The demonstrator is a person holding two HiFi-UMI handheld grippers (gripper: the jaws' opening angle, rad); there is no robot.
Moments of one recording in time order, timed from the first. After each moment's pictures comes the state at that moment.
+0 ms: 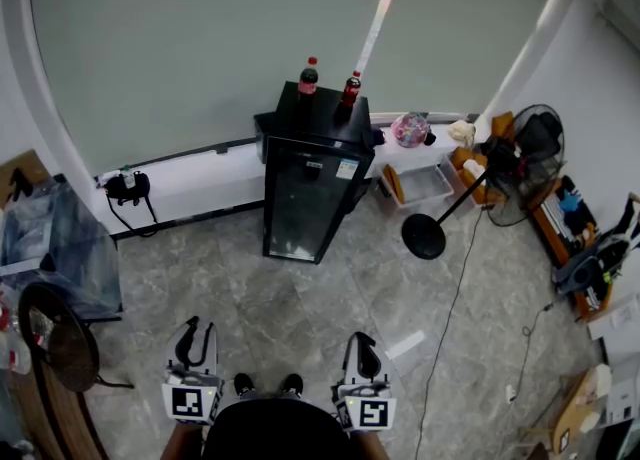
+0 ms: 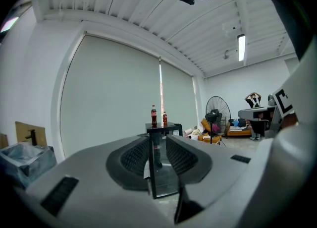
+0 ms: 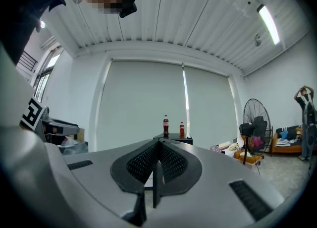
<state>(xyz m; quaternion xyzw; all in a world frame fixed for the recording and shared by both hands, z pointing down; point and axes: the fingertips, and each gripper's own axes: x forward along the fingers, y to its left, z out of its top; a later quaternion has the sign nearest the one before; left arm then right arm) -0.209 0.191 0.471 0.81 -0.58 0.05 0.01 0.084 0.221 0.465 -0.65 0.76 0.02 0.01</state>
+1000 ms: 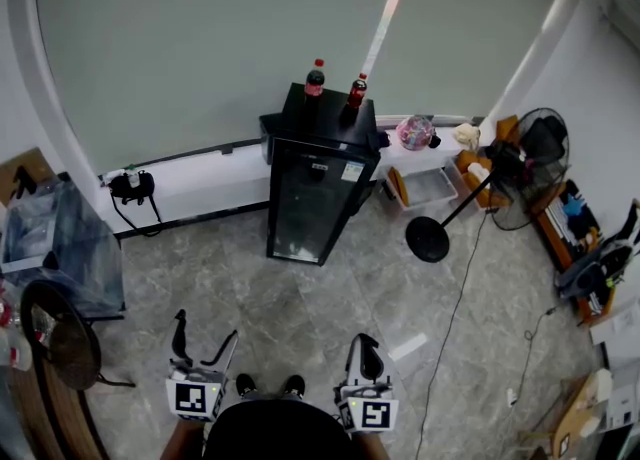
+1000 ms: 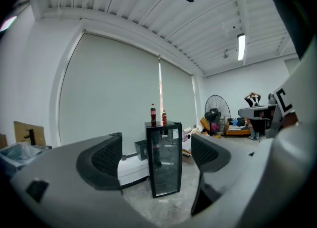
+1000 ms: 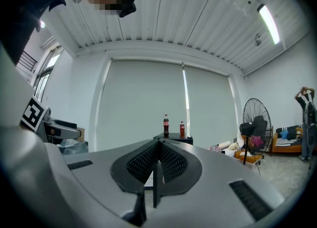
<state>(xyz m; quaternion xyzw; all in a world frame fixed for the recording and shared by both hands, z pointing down) -0.206 0.182 0.475 0.82 -0.58 0.05 0.01 0.082 0.217 0.464 -0.65 0.76 0.01 0.01</state>
